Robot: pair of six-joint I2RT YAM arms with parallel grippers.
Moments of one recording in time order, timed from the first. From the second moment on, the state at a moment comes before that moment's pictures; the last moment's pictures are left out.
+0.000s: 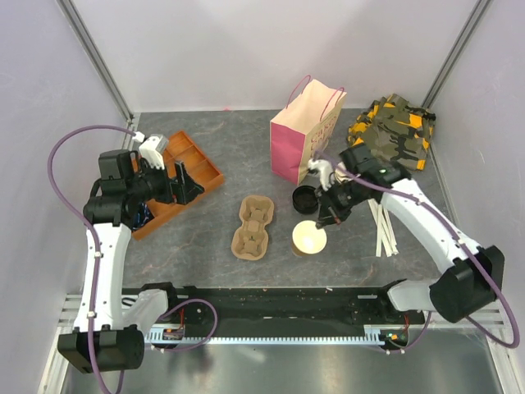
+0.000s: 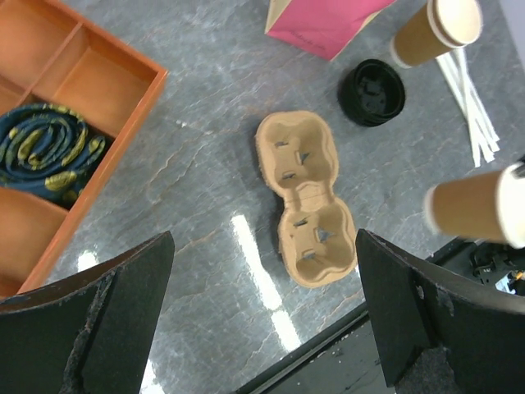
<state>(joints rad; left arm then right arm) 0.09 0.98 1.10 -0.79 0.62 0.00 0.38 1.32 1.21 -1.05 -0.64 -0.24</state>
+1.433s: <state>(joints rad) 0.09 0.88 1.01 -0.66 0.72 -0.12 0.71 1.67 1.44 -0.93 -0.37 -0.30</state>
